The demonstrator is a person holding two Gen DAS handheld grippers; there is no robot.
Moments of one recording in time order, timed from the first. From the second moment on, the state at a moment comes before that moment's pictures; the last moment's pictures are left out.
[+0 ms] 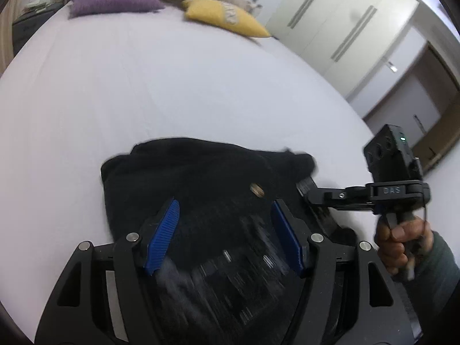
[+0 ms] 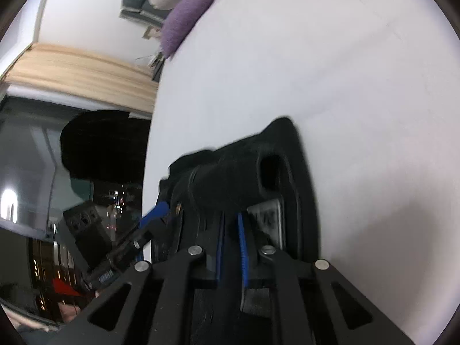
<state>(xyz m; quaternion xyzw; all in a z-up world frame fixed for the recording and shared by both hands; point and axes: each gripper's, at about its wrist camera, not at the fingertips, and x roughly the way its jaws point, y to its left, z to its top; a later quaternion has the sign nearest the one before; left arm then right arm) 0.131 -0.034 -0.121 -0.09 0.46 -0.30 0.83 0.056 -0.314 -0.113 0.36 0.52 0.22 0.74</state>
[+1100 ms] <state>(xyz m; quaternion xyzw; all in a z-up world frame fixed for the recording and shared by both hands) 0.076 0.036 -0.133 -0.13 0.54 -0.27 0.79 0.030 -0.375 -0.124 0.34 0.53 0.19 0.75</state>
